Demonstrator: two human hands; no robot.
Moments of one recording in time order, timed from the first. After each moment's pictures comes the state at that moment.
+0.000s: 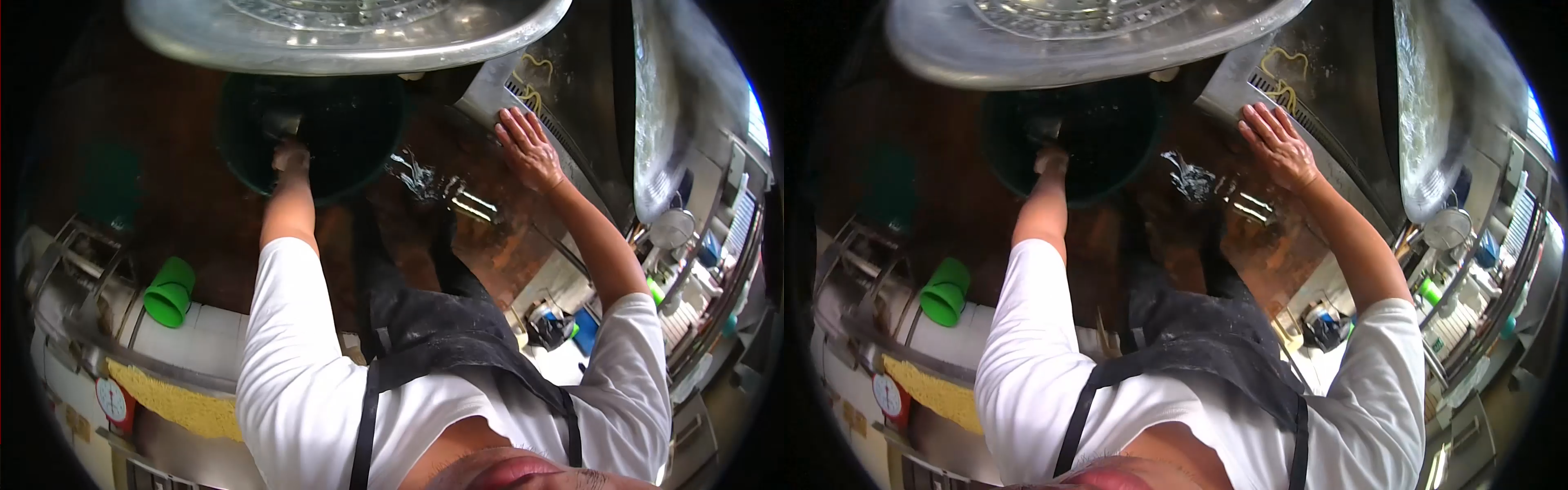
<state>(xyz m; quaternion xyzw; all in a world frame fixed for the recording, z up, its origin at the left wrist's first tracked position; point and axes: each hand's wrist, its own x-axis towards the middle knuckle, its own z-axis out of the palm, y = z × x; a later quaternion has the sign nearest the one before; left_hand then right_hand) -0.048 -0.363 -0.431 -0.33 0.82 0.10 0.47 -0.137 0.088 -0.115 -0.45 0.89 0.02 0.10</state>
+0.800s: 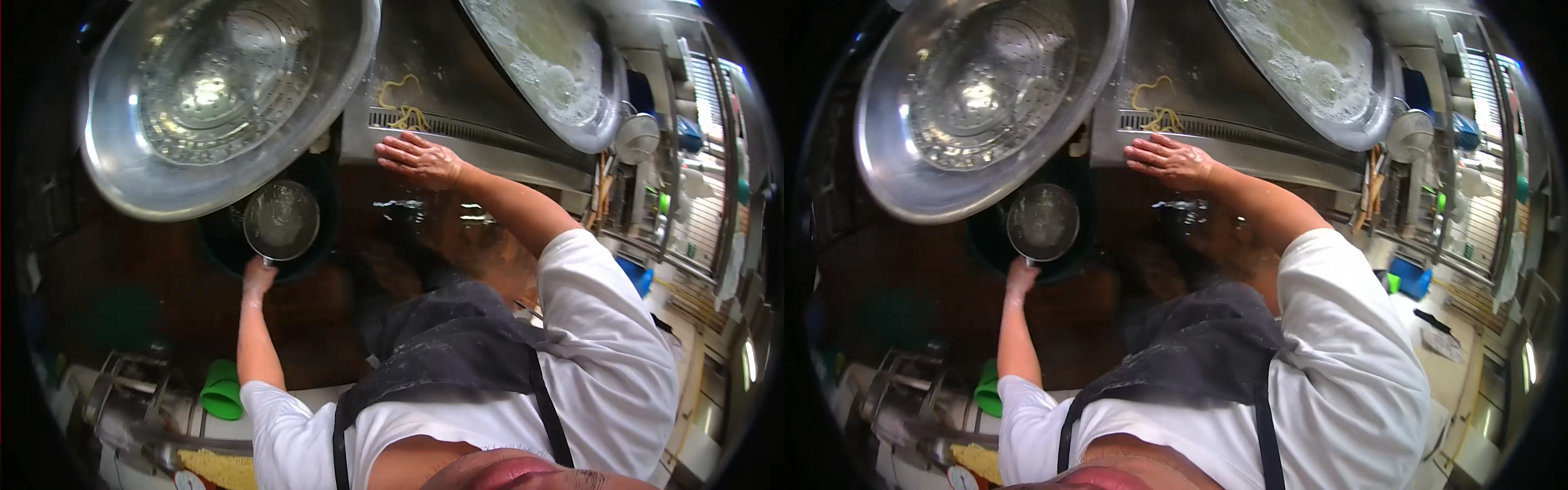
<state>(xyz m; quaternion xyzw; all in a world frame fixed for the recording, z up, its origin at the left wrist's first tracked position) -0.010 -0.423 -0.285 -0.03 0.85 0.38 0.35 -0.141 0.093 -0.094 -0.47 0.88 -0.02 0.10</state>
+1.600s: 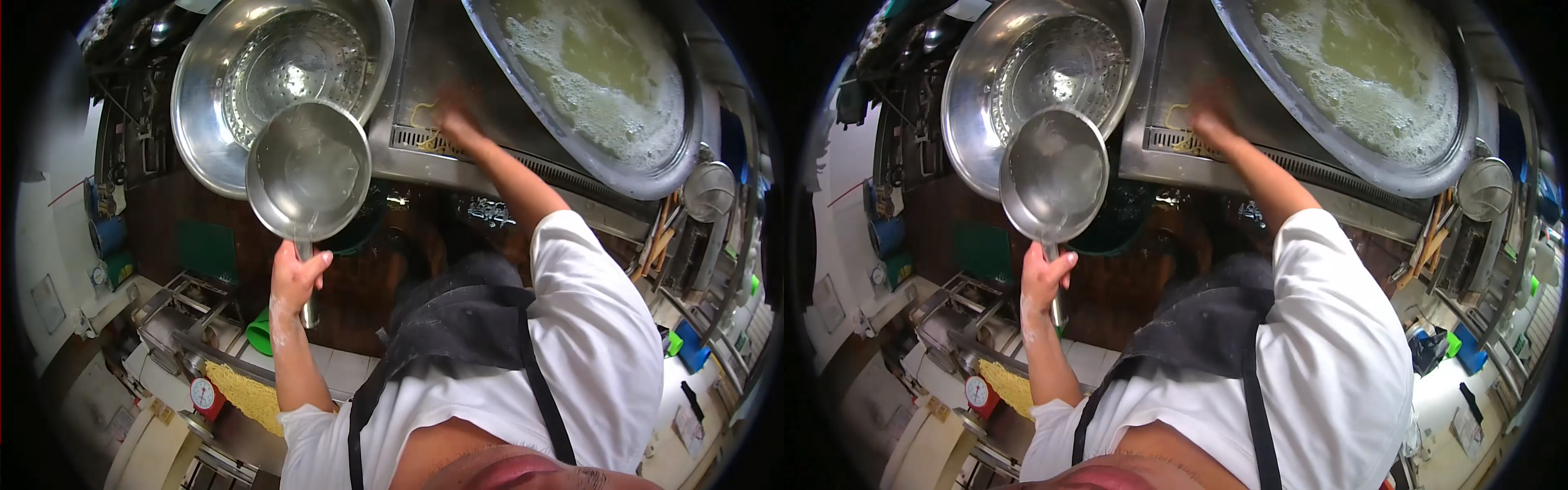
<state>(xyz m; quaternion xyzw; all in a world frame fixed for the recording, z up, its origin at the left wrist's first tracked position) -0.093 -0.195 0.139 -0.20 0.76 0.56 0.26 -0.243 0.162 -0.193 -0.14 0.90 -0.41 0.04</state>
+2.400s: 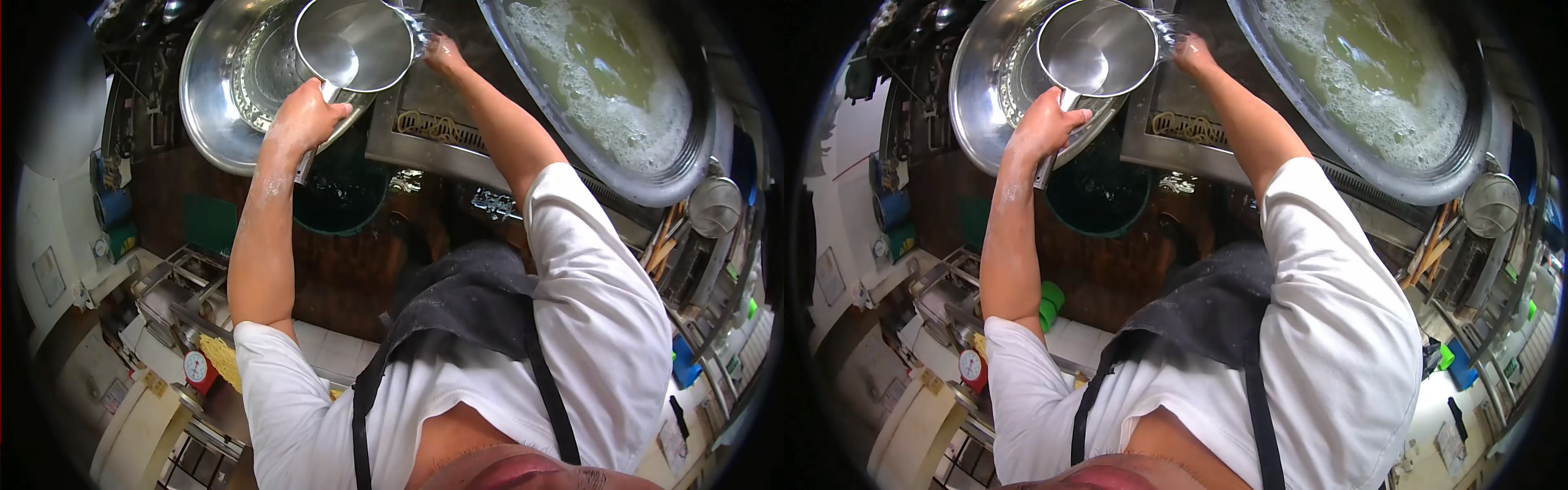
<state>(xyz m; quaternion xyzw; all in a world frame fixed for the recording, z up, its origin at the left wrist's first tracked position) -0.280 -0.119 0.130 -0.04 0.94 0.22 0.27 -0.410 0.136 -0.198 -0.28 0.95 -0.06 -0.08</state>
